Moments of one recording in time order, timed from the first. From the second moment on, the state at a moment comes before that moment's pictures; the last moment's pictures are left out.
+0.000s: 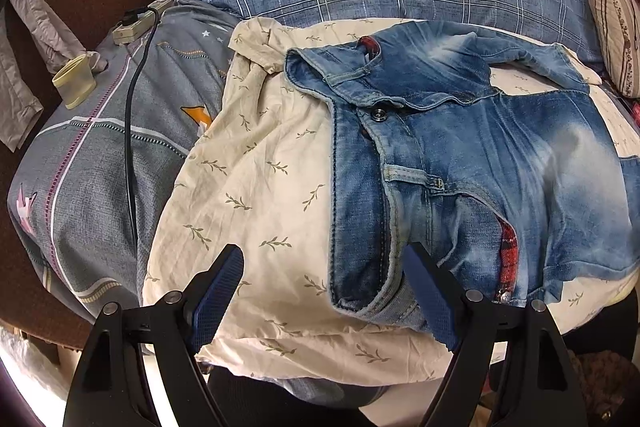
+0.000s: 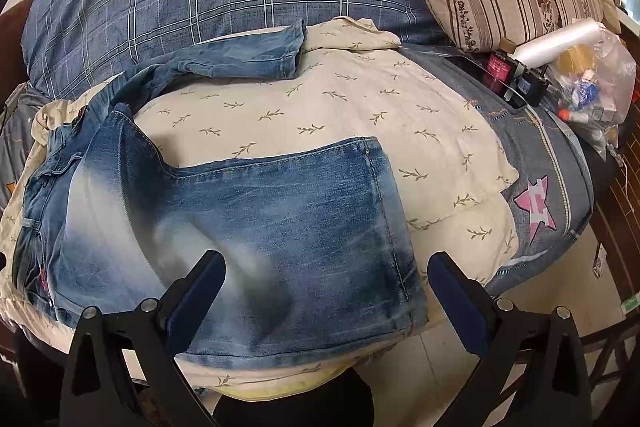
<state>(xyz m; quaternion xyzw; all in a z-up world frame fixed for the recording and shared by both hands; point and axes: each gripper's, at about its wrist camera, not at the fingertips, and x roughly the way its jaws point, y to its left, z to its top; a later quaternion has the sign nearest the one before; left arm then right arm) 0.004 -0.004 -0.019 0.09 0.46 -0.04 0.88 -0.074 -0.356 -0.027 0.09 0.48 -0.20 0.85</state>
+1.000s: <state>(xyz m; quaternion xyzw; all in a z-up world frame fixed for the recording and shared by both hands) -0.001 -0.018 -0.017 0.10 0.46 -0.06 0.88 -0.074 -0.359 -0.028 0.10 0.48 -0.21 0.85</state>
